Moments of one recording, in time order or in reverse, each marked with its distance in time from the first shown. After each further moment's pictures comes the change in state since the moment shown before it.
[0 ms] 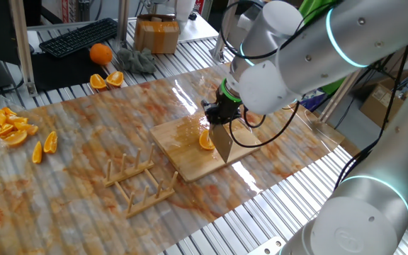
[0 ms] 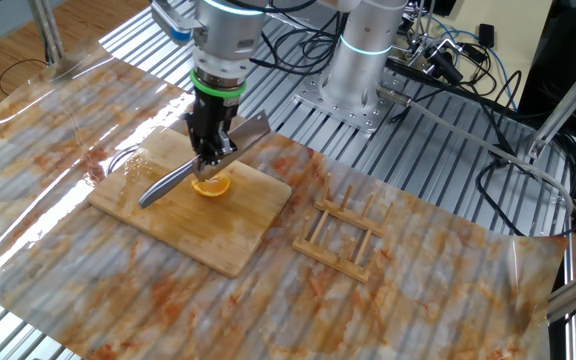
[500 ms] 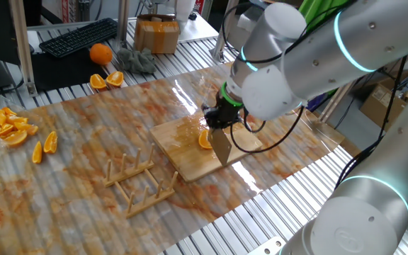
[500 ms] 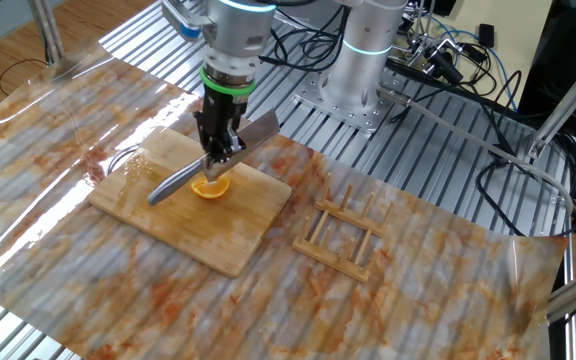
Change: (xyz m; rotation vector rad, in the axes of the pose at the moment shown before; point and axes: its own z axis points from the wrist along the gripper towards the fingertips) arm 0.009 0.005 0.009 -0.002 -0.005 0.012
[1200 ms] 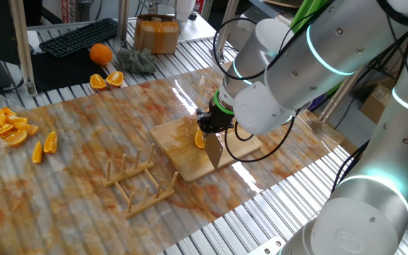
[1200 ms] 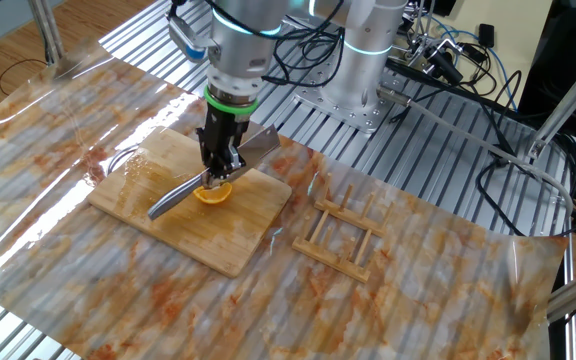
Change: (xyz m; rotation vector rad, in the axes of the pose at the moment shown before) arm 0.003 0.011 0.025 -0.004 -0.016 0.014
